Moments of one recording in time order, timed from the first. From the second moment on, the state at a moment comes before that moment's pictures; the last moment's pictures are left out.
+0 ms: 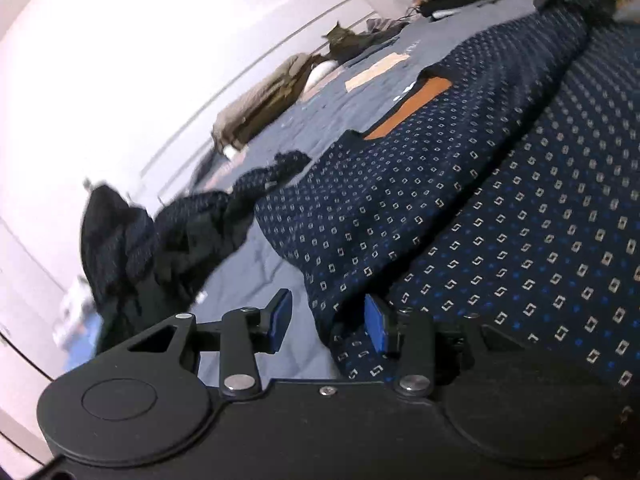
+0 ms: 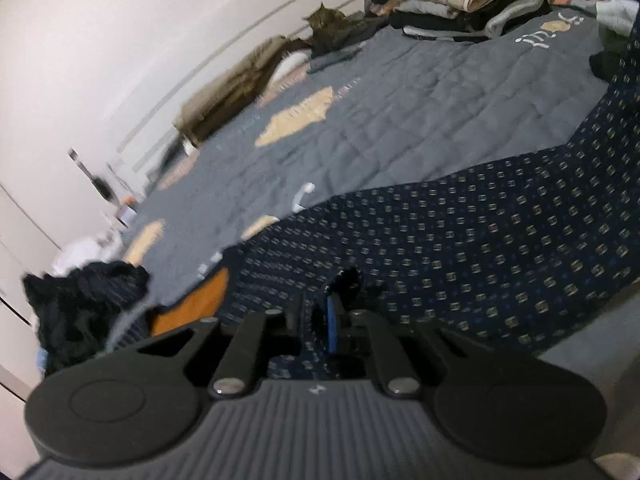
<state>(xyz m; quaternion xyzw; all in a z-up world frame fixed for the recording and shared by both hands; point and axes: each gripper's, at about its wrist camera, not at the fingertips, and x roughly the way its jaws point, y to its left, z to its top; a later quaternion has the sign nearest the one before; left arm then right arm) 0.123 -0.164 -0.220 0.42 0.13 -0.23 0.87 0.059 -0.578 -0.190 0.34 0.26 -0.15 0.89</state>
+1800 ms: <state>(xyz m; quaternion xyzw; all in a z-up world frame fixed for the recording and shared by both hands) 0.132 -0.152 -0.161 0.04 0.27 -0.35 0.89 0.053 -0.518 -0.186 0.37 0.28 -0.04 0.89</state>
